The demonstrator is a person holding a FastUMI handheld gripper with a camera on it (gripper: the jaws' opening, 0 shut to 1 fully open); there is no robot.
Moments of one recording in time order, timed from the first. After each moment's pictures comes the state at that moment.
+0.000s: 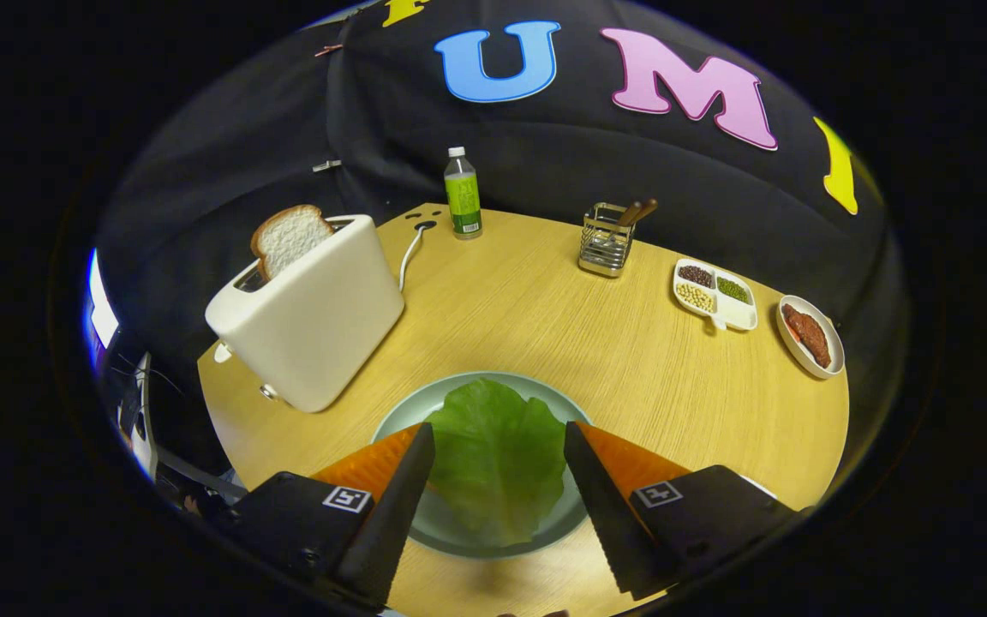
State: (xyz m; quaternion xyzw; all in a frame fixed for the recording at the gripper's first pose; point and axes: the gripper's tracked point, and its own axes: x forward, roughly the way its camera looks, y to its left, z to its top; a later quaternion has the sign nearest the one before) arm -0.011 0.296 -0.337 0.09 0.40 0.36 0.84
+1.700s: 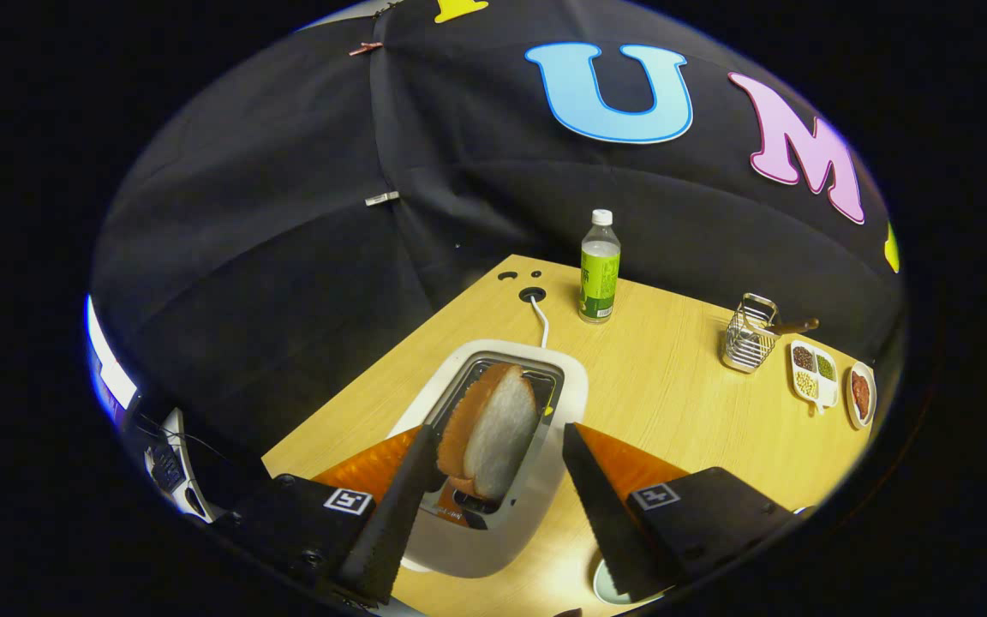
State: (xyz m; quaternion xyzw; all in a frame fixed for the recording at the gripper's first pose) arm 0.022 0.531 -0.209 0.12 0.38 0.39 0.83
